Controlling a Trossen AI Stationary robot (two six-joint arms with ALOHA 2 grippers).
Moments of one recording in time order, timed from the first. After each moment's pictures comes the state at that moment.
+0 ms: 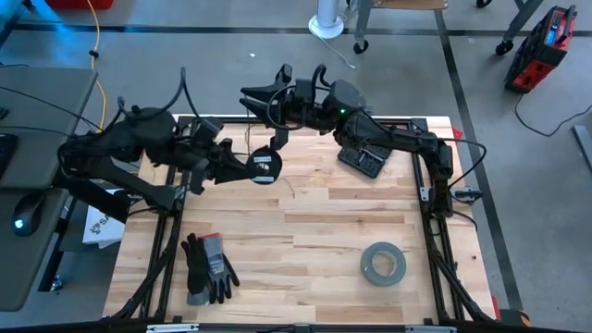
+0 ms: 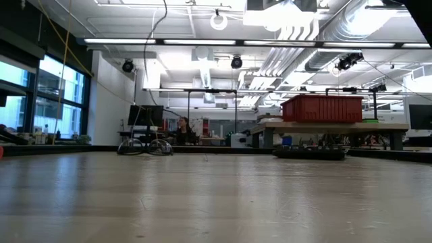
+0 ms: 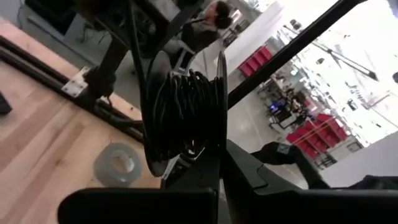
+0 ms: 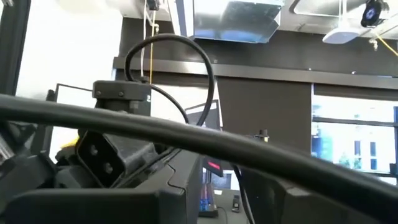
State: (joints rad) left arm -0.15 1.19 1.64 -0.56 0.04 -0.77; right arm -0.15 1.96 2.06 0.41 -0.17 0.00
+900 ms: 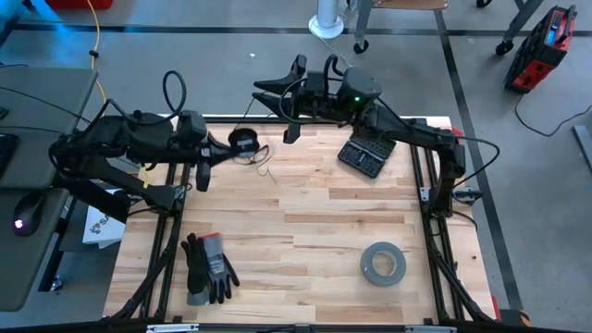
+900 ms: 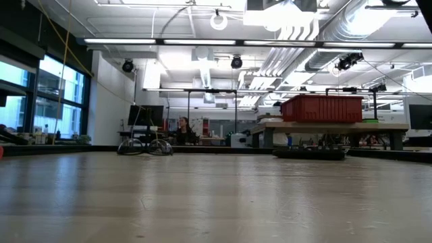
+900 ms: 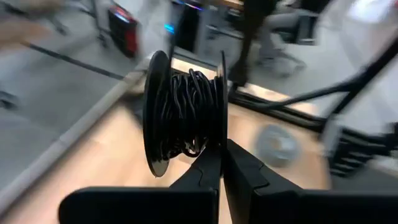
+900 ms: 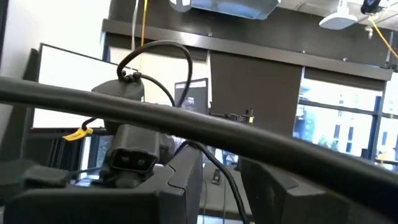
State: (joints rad) left arm -0.15 1.11 1.64 -0.95 -0.35 -0.35; right arm -0.18 1.86 2.06 0.18 -0.17 -0.11
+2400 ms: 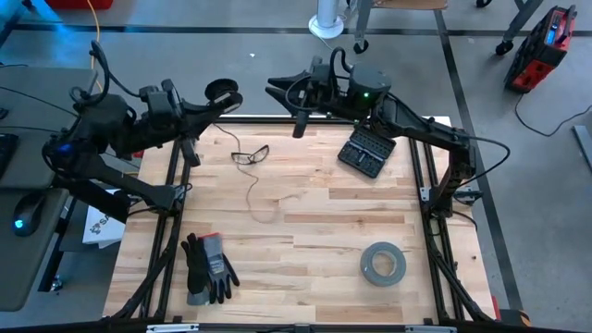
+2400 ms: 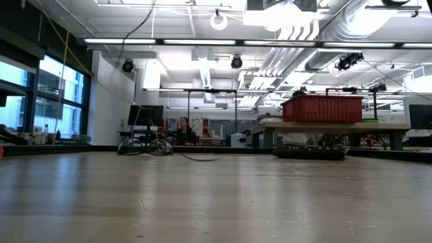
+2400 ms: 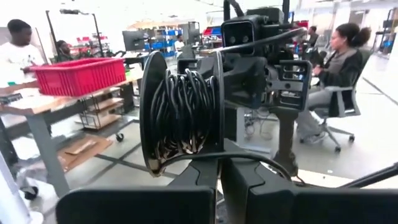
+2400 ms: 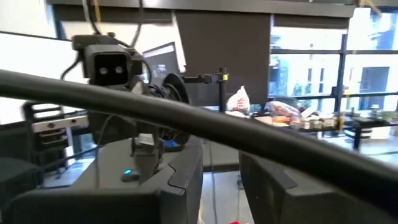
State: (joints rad) left arm -0.15 1.04 1.64 -0.58 -0.59 0.06; right arm -0.18 1.78 2.06 -0.09 0.01 0.00
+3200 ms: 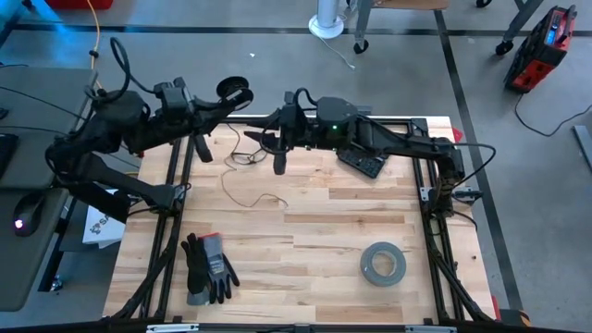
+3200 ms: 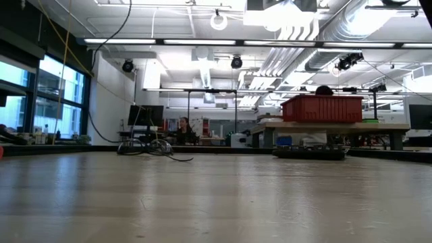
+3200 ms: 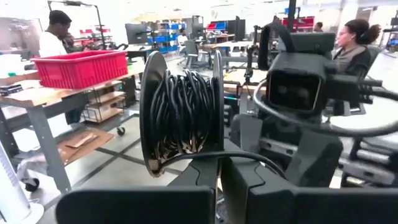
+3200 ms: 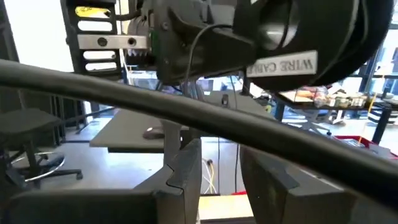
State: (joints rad) left arm -0.06 1.09 1.64 -0.56 -0.51 0.03; right arm -0.04 1.89 2.06 -0.13 0.04 -0.06
